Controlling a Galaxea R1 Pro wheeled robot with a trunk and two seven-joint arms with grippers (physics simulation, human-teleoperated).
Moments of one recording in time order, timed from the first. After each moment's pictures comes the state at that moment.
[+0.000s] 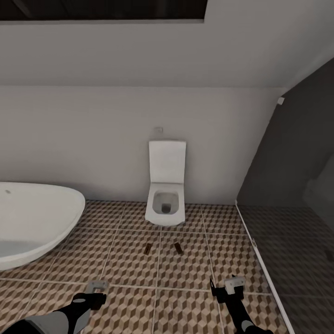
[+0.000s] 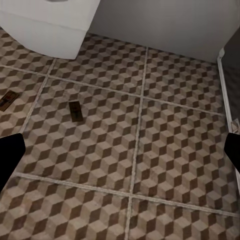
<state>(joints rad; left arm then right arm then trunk) -0.68 0.07 -0.52 0.08 0.47 -0.09 0.09 -0.56 -0.01 0.37 -0.02 -0.13 -0.66 -0.15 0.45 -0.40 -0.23</state>
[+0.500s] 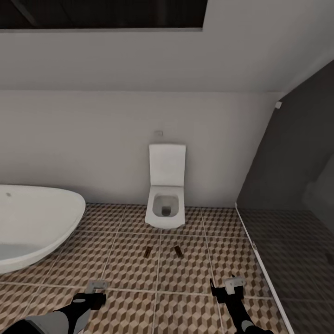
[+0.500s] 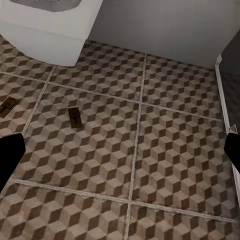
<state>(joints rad) -0.68 0.07 -0.52 0.08 0.47 -0.09 0.09 -0.56 -0.01 0.37 -0.02 -0.13 -0.66 -0.15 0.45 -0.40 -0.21</state>
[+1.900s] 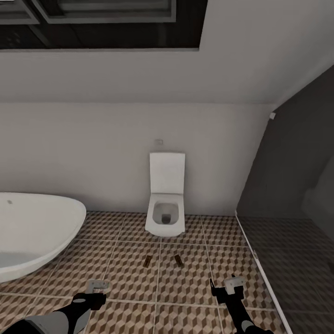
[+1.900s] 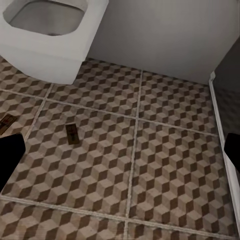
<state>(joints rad) -0.68 0.07 -0.52 0.08 0.47 -0.09 0.09 -0.56 -0.01 0.37 -0.02 -0.13 -0.66 -0.15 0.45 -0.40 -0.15</state>
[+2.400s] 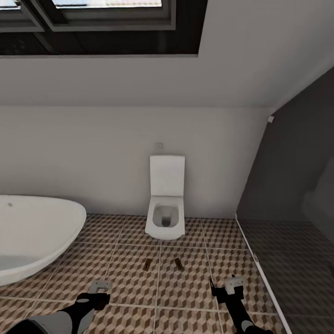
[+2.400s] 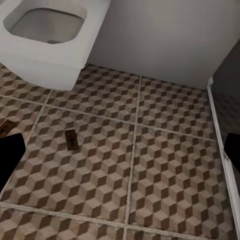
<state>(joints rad) -0.68 0.05 -0.52 0.08 0.47 -0.09 0.09 -0.56 -0.01 0.37 -0.02 -0.13 -0.66 -0.15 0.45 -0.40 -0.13</state>
